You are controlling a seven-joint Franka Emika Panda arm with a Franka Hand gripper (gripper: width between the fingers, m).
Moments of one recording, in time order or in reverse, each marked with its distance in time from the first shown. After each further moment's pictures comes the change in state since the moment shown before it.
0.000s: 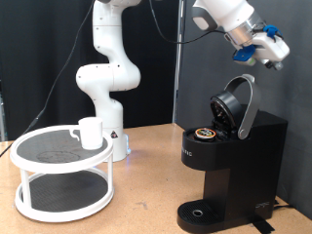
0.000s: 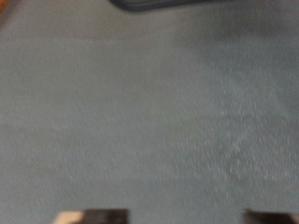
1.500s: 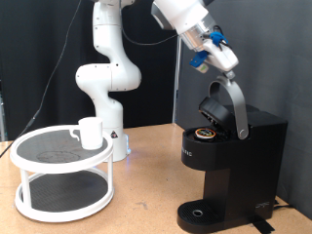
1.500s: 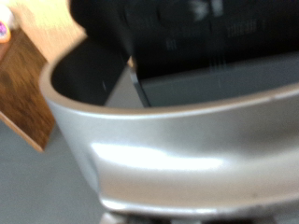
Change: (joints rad) arm -0.132 -0.100 -0.153 -0.098 -0.094 -0.170 -0.093
